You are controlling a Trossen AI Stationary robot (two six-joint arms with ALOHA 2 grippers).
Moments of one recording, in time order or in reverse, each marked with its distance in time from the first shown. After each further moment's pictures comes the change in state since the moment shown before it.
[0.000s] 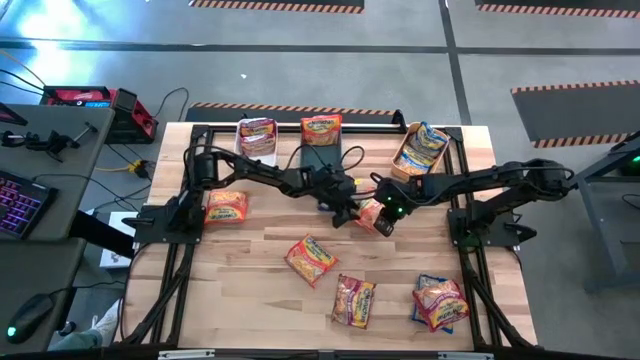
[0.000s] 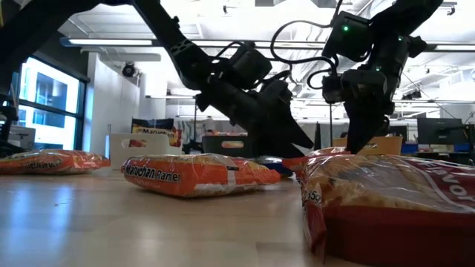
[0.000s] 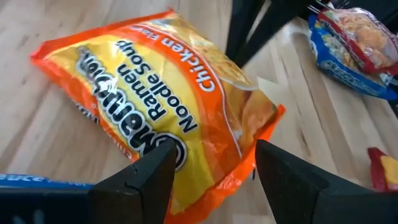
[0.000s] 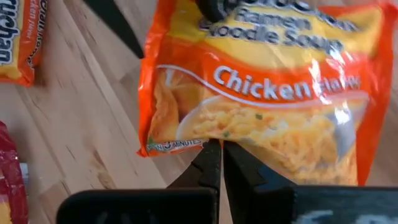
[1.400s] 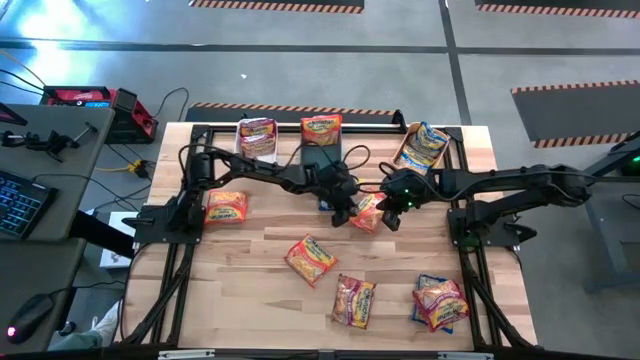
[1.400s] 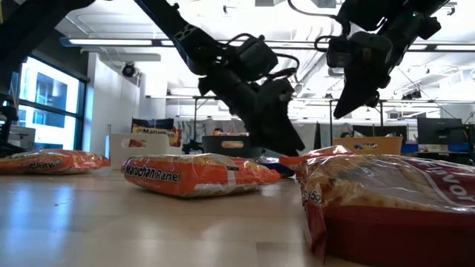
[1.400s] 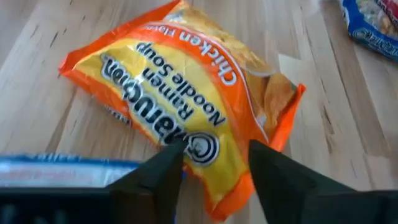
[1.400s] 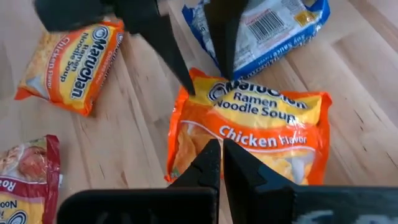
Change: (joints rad) left arm -0.003 -0.028 0.088 -0.259 -0.091 0.119; right arm -0.003 -0.216 0.000 0.020 0.060 -0.143
